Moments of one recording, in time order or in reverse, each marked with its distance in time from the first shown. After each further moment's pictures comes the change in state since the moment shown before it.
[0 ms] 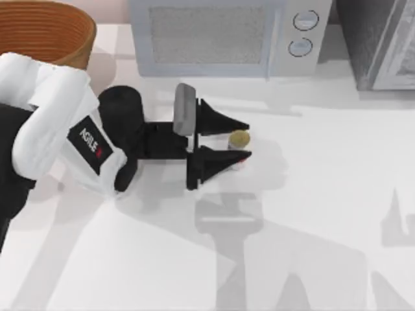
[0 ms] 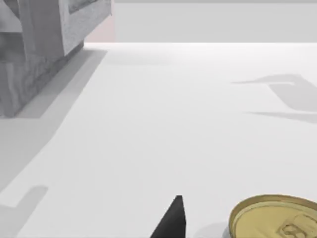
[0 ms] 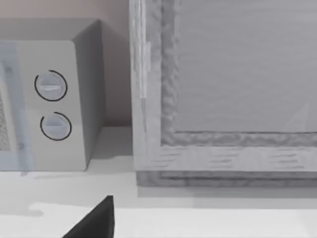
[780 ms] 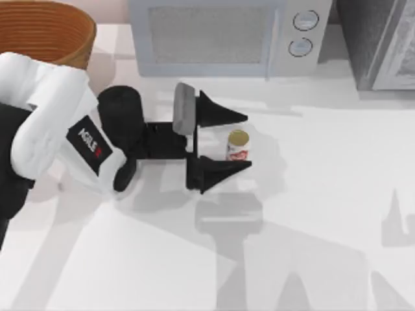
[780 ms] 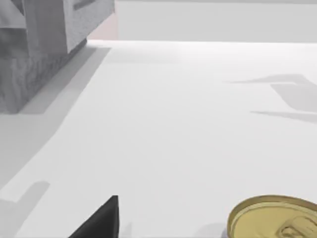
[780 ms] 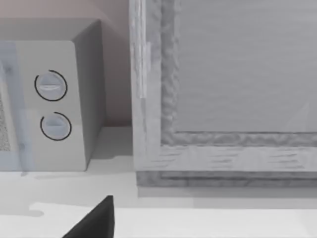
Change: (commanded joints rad) left arm 0.009 -0.006 -0.008 -0.010 -0.008 -0.003; right arm 0.000 0.000 0.000 0.000 0.000 0.000
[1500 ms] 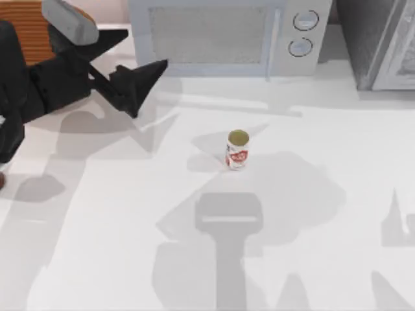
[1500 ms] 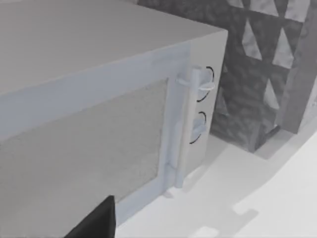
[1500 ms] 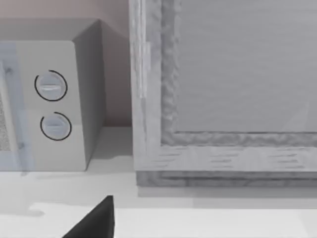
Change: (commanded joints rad) left arm 0.213 -0.830 -0.441 -0.508 -0.478 -0.001; right arm 0.000 0.000 0.000 0.000 0.000 0.000
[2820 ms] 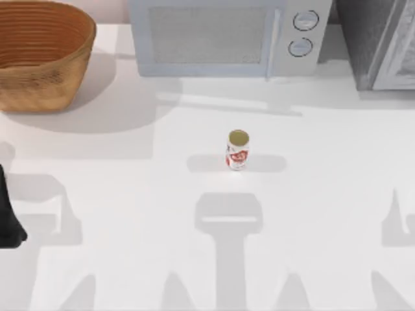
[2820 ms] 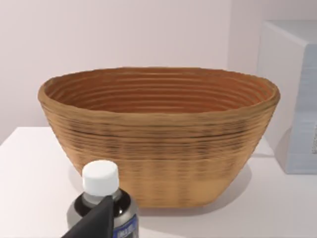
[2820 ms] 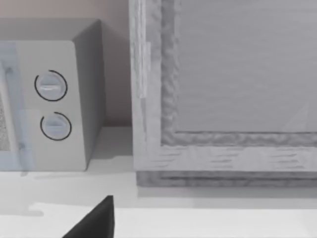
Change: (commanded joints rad) left arm 0.150 -1.735 -0.806 -0.774 -0.762 -0.022; right arm 0.000 0.000 0.000 0.000 0.000 0.000
